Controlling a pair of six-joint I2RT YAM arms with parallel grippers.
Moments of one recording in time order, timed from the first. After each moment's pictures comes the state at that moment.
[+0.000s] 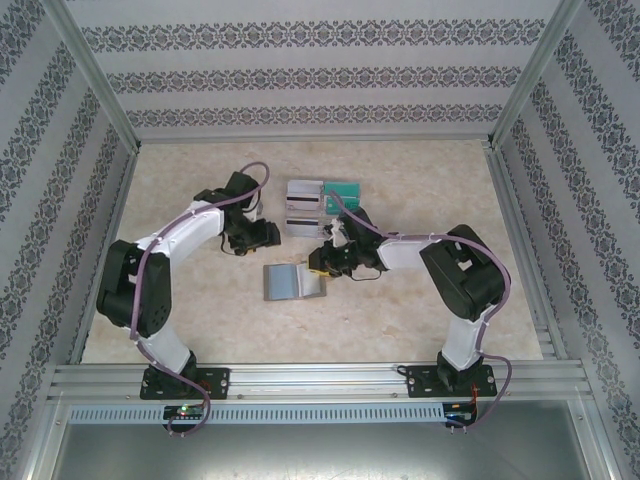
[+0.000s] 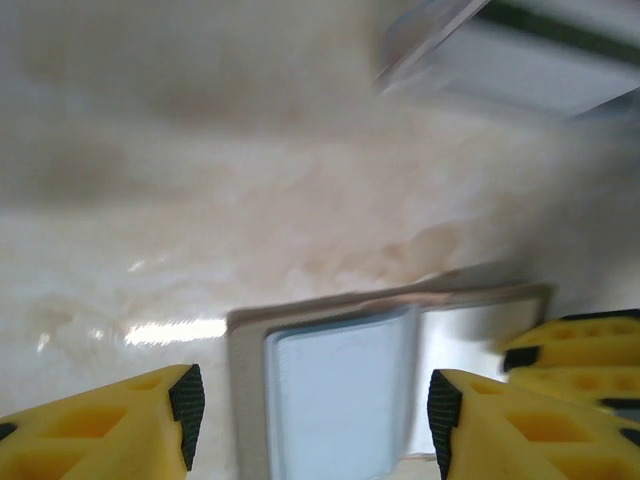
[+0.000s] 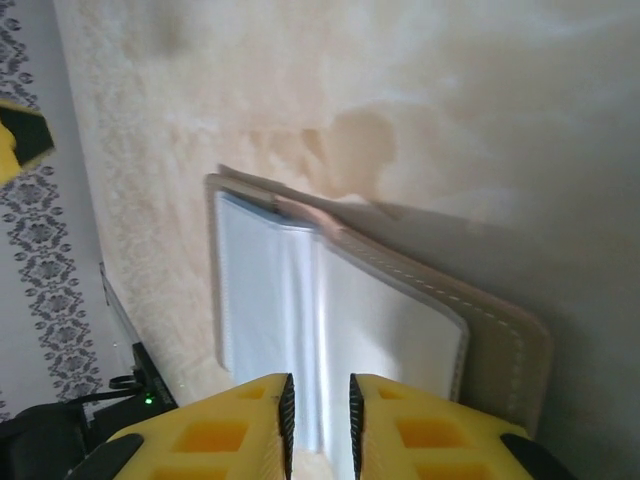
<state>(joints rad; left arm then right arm) -0.31 1.68 1.24 -0.81 0.27 -0.50 0.57 1.84 0.91 0.05 -0.71 0.81</state>
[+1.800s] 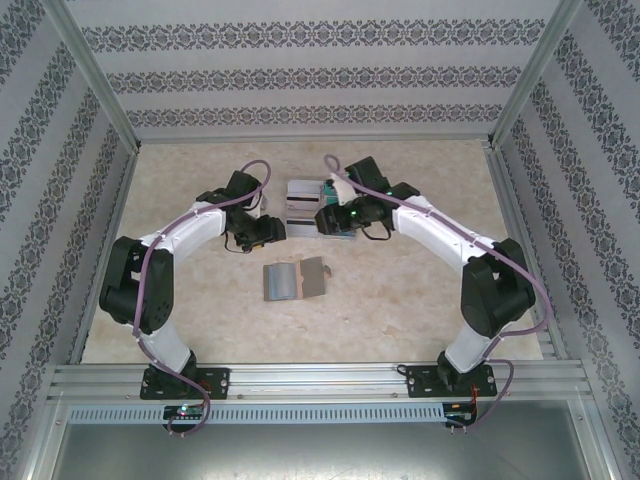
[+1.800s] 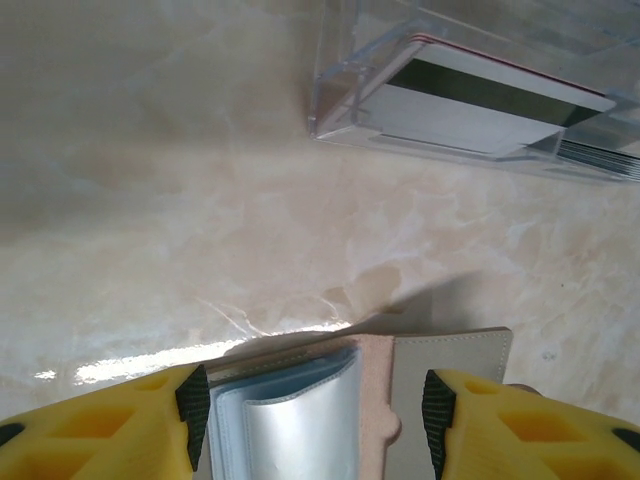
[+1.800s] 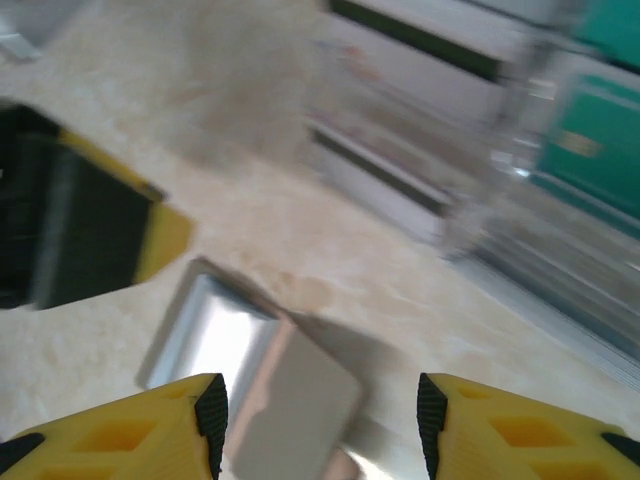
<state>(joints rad) -0.30 1.71 1.18 -0.67 0.33 -0.54 0.56 1.70 1.35 -0.59 -0.37 0.23</state>
